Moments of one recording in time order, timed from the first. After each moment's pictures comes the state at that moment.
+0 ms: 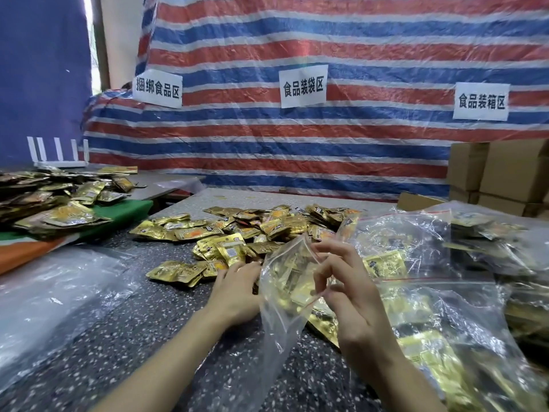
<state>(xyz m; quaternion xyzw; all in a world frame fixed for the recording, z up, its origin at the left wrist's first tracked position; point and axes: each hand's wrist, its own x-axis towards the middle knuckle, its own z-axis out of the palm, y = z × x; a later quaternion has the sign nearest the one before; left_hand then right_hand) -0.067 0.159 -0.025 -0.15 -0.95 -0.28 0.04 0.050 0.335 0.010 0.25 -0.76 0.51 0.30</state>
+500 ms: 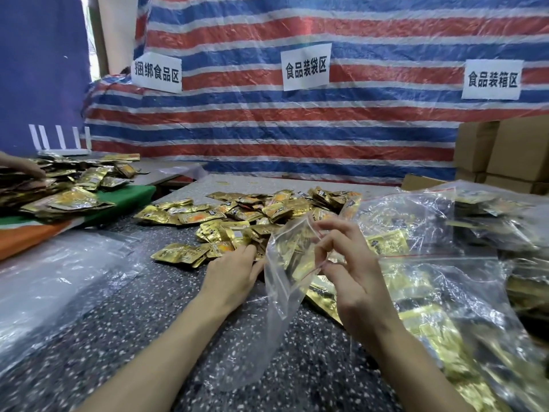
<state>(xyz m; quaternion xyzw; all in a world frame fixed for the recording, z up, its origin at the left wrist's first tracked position) -0.073 0.148 -0.048 -0.17 -0.94 -0.15 0.26 0.047 0.336 0.011 0.23 -0.77 0.51 0.30</state>
